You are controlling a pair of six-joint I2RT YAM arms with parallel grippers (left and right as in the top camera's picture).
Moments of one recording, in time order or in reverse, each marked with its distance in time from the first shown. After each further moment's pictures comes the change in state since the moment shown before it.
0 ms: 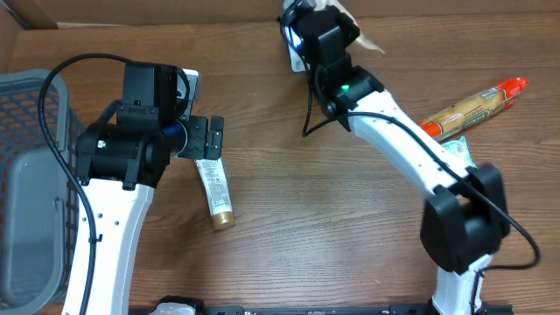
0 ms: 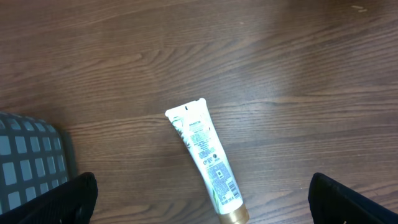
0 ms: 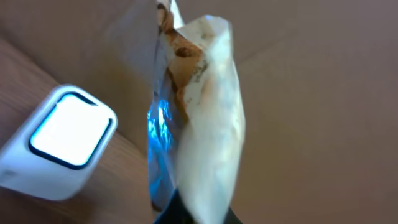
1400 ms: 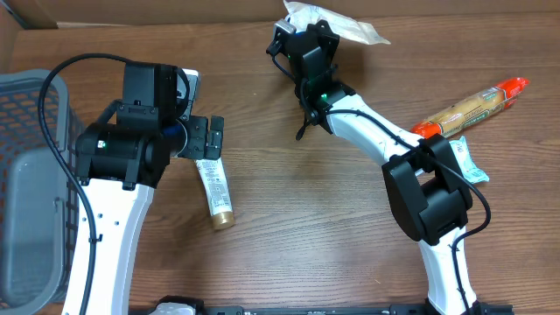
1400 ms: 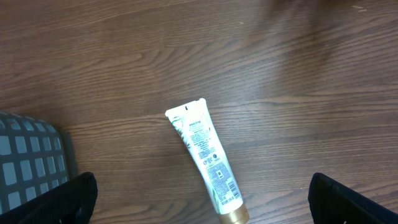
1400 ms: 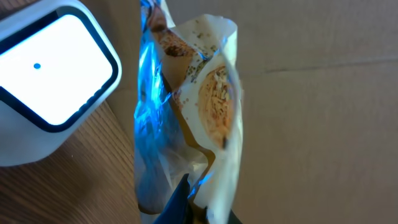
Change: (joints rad) left arm 0.000 0.000 0.000 0.000 0.000 0.000; right arm 0.000 0.207 0.000 0.221 0.118 -0.404
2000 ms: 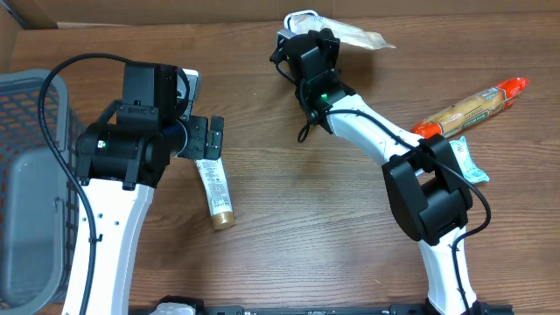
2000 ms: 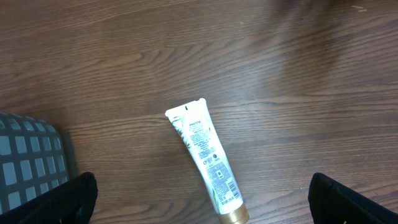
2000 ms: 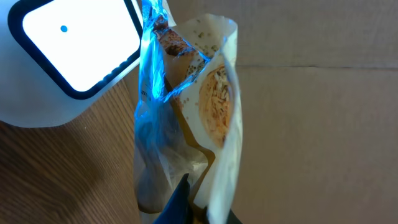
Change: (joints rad) left arm 0.000 0.000 0.000 0.000 0.000 0.000; right arm -0.001 0.000 0.000 -0.099 0.018 -0.044
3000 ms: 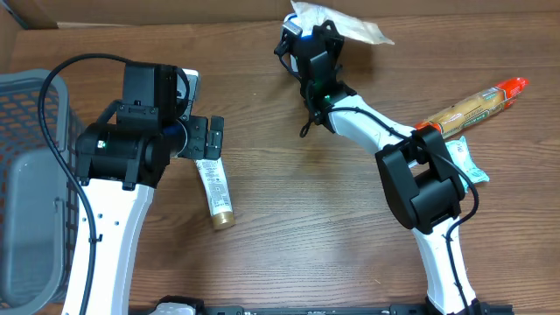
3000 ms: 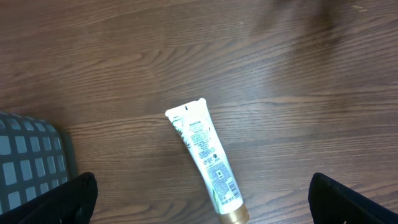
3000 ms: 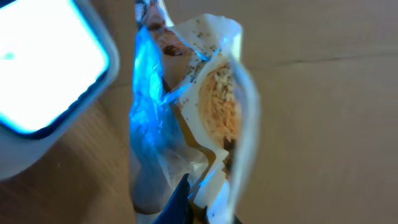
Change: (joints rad) left arm 0.000 0.000 0.000 0.000 0.000 0.000; right arm -0.034 0.086 0.000 0.284 -0.018 -0.016
